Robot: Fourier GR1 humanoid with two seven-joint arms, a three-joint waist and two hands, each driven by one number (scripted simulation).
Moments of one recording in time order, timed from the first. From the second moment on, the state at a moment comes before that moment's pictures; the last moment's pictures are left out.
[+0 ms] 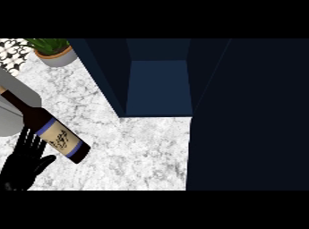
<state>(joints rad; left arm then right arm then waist) 0.03 0.08 0.42 -1.25 0.50 -0.19 0.04 0.34 -0.13 0.13 -2.42 -0.27 0.25 0.25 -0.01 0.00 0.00</state>
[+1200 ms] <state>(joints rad) -0.14 0.08 0.46 -0.74 0.57 -0.39 -0.27 0.36 -0.11 0.14 -2.41 -0.28 0.27 0.24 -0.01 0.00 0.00</state>
